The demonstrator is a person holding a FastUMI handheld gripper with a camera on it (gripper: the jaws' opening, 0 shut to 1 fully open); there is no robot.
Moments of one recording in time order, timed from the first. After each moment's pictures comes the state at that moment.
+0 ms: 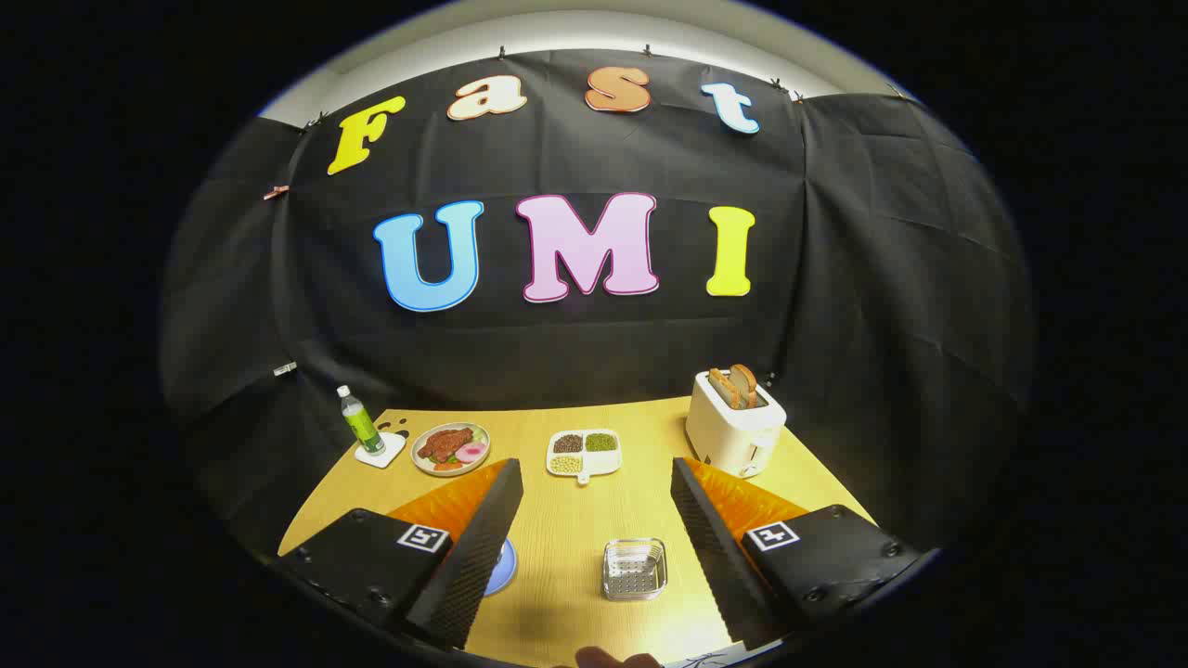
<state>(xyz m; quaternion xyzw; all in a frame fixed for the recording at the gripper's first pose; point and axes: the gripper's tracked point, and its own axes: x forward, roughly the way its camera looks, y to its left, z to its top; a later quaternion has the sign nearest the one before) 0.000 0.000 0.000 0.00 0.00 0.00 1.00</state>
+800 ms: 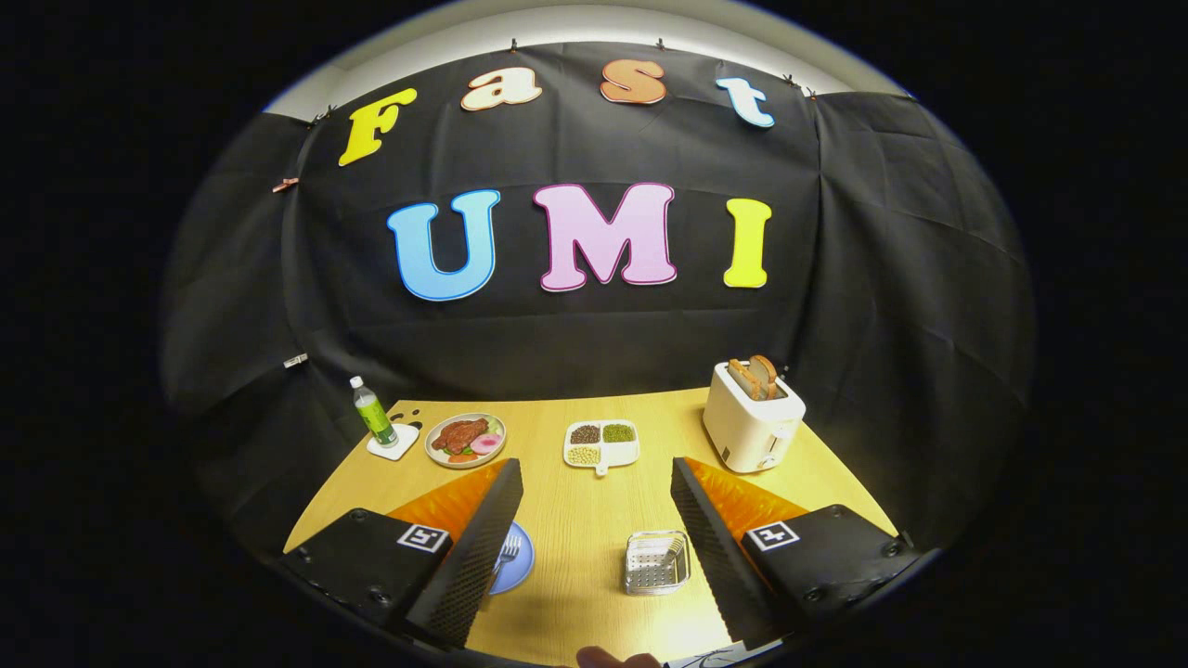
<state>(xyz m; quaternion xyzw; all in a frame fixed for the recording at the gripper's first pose) 0.003 0.026 -0.009 -0.01 0.01 0.02 1.00</state>
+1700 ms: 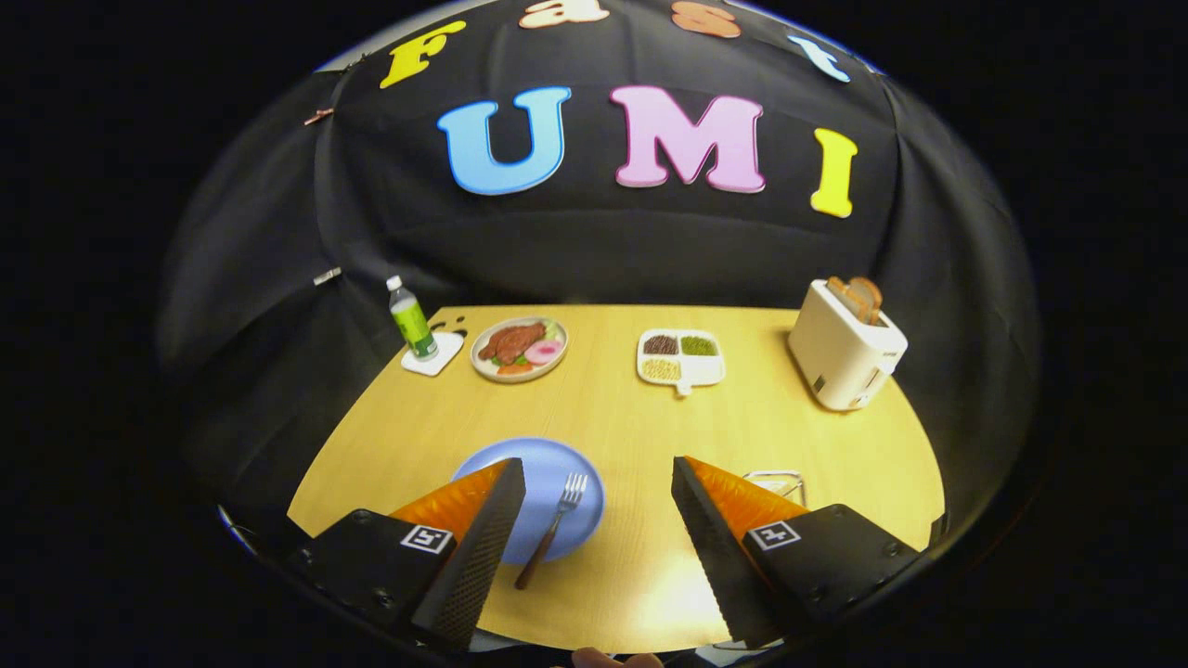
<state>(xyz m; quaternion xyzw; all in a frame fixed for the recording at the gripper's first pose) 0.054 0.133 -0.155 -0.04 0.19 0.10 0.98</state>
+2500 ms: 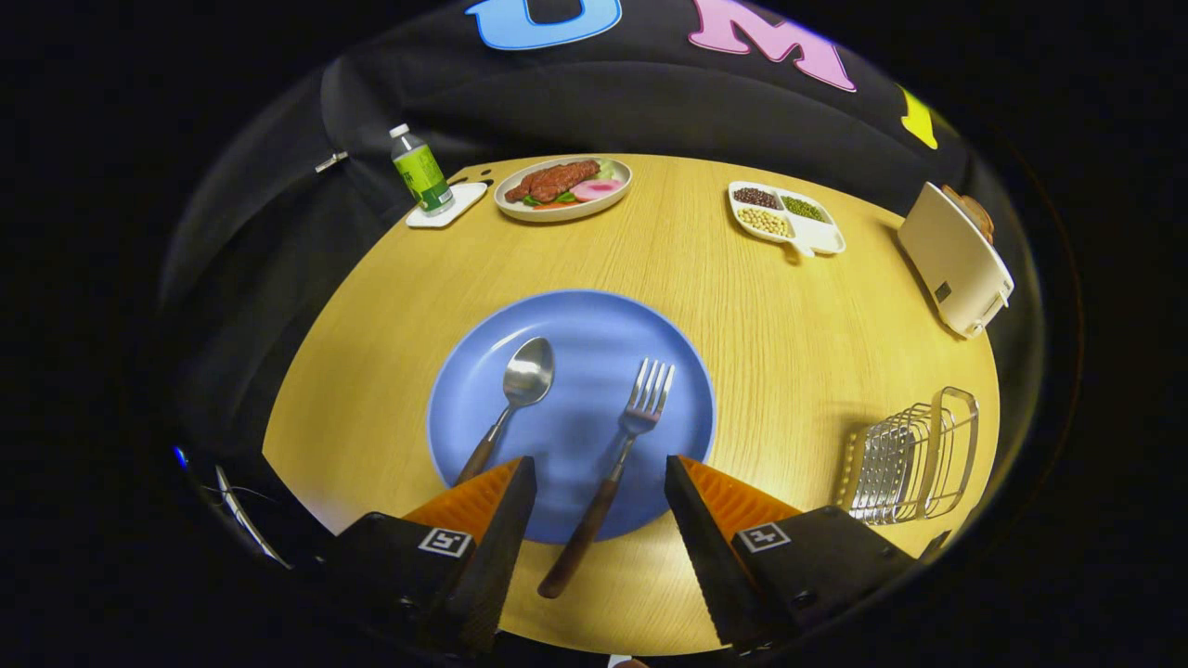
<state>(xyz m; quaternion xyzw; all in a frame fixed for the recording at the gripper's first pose) 0.094 0.174 -0.306 -0.09 0.36 0.13 0.92</state>
